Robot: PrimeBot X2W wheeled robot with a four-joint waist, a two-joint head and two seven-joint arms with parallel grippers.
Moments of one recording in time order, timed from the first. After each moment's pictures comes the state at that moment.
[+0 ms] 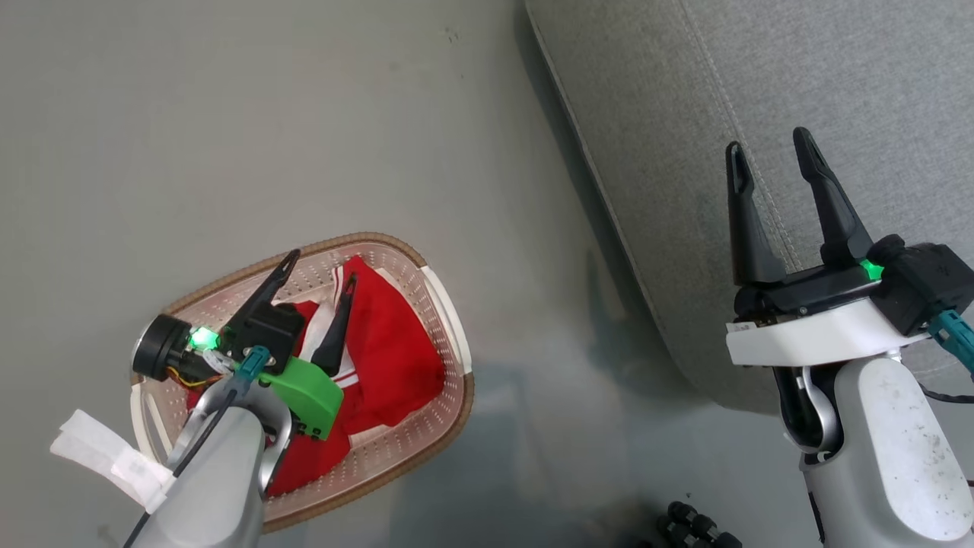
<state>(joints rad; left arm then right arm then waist) -0.45 0.19 -0.33 0.57 -0.02 -0.13 -0.26 -0.33 -0.05 0.05 -0.02 0.22 0.13 -0.26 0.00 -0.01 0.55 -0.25</state>
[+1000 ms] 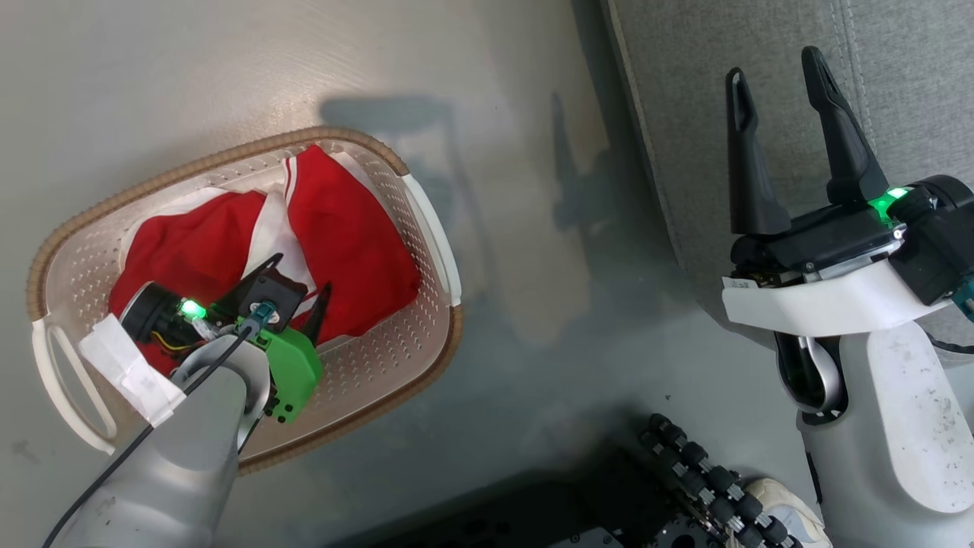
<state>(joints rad) -0.73 0.23 -0.64 1.04 -0.14 -0.13 -0.26 -0.43 -0.05 0.09 -0.11 0.21 0.13 -0.26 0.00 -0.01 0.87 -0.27</state>
